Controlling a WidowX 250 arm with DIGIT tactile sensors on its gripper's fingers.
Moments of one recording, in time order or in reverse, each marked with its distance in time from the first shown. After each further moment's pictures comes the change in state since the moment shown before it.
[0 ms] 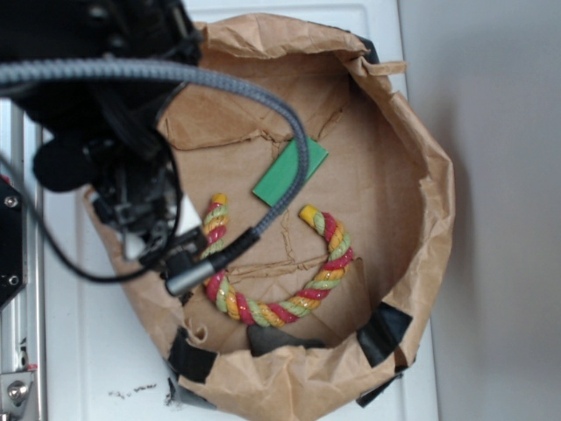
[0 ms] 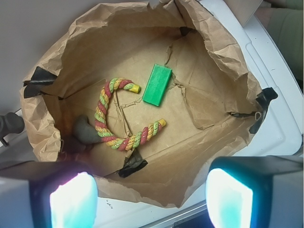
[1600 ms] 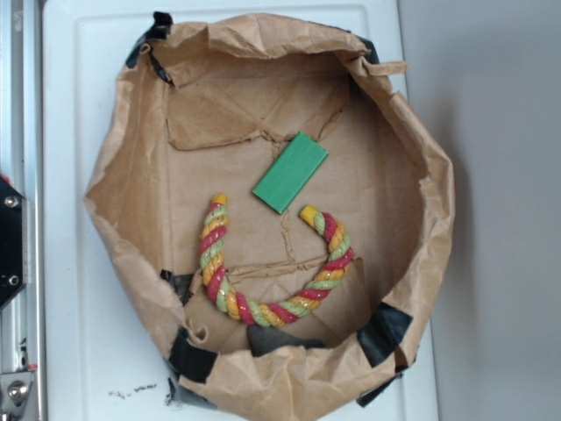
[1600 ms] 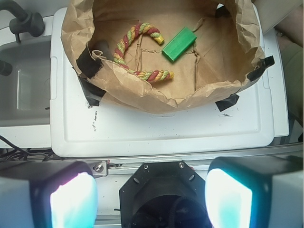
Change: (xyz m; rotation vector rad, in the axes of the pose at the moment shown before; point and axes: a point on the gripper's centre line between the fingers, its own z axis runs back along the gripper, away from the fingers) arm -0.088 0.000 0.031 0.084 0.037 -0.426
